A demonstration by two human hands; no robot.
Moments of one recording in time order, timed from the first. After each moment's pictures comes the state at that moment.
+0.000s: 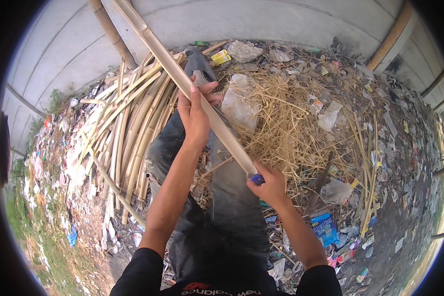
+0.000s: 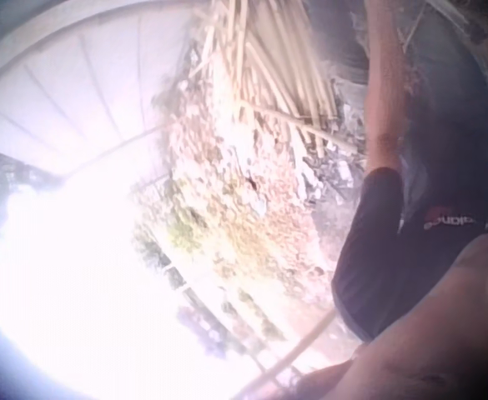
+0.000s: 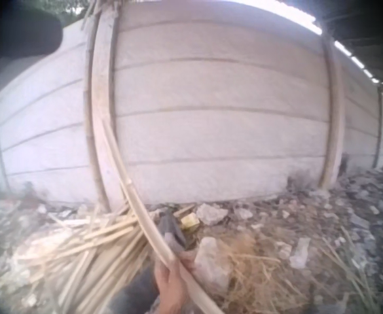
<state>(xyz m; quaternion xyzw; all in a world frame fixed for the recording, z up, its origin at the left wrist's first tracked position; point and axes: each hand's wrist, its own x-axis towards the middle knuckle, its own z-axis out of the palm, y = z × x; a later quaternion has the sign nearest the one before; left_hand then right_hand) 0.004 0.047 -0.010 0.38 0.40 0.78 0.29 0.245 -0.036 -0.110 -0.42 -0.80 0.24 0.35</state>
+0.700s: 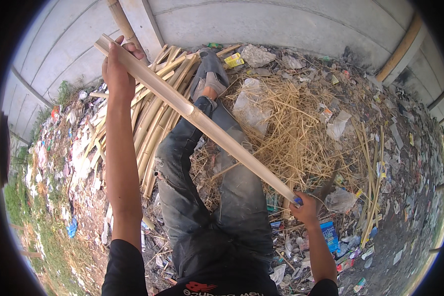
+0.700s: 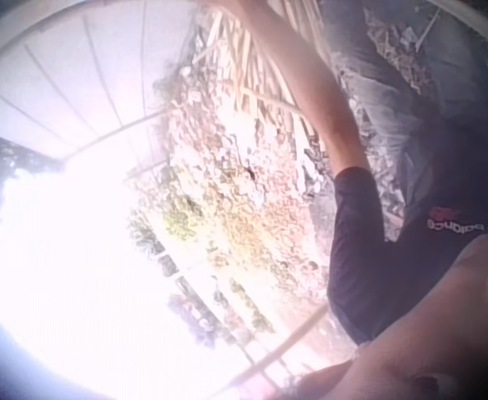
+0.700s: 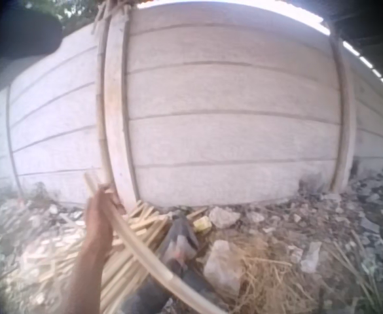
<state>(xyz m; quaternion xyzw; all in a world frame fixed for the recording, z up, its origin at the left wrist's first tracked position) -0.183 0.032 0.126 0.42 0.41 0.79 0.16 0.380 -0.061 -0.189 -0.52 -0.77 0.26 0.25</state>
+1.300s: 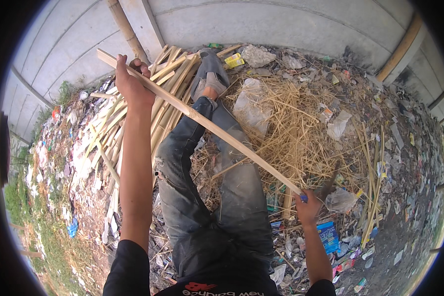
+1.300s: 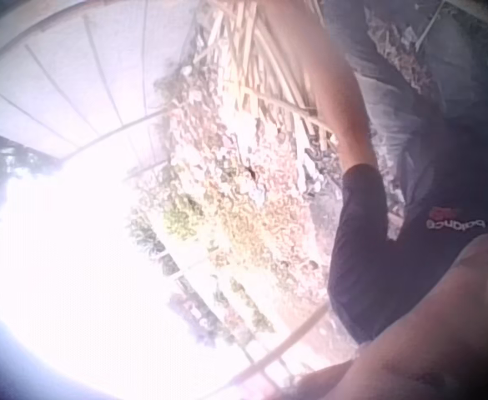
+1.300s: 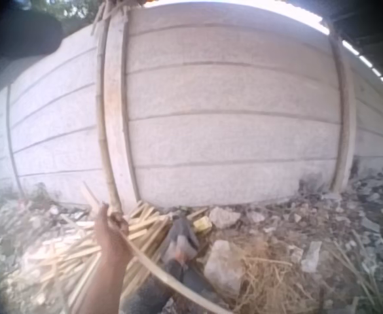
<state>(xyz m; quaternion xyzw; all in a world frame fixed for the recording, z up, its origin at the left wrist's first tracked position) -0.147 0.037 0.096 0.24 0.36 0.88 0.19 0.372 -0.065 -0.193 -0.63 -0.70 0.13 0.32</state>
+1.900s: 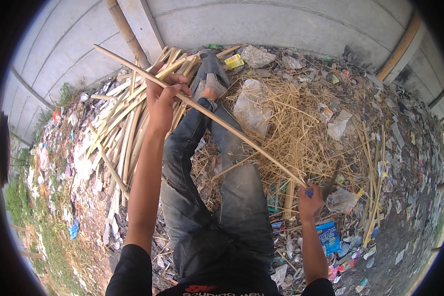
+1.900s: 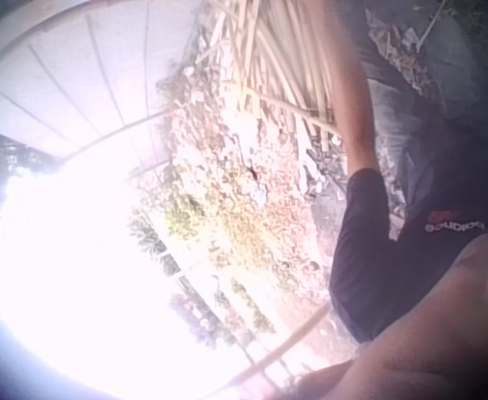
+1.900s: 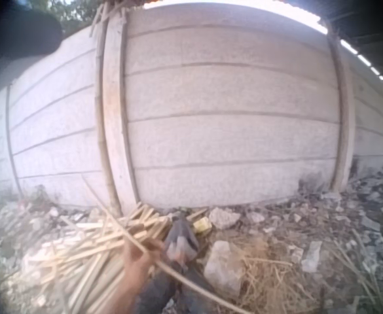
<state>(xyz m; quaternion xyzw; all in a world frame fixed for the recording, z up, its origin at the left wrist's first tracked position) -0.102 0.015 0.050 0.48 0.42 0.71 0.28 0.362 -0.047 -0.199 -0.64 -0.64 0.06 0.42</state>
